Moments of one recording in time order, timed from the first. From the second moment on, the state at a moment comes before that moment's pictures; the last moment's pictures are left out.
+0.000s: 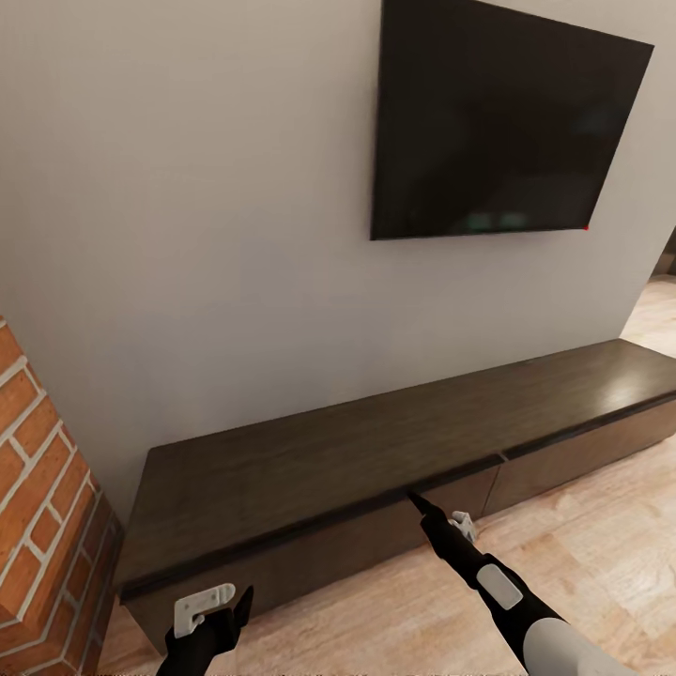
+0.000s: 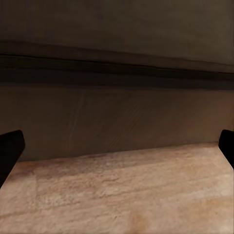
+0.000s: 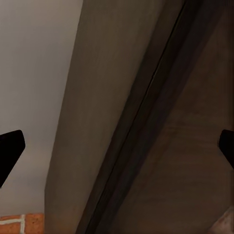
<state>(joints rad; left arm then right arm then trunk) 0.13 0.00 -0.09 -1.44 0.38 0.17 0.09 -0.63 -0.03 -0.17 -0.26 -0.84 0.20 0.61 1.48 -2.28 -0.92</state>
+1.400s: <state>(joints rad) 0.13 0.01 -0.10 -1.44 0.37 0.16 0.08 -0.63 -0.04 -0.17 -0.24 -0.92 0.29 0.67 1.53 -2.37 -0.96</state>
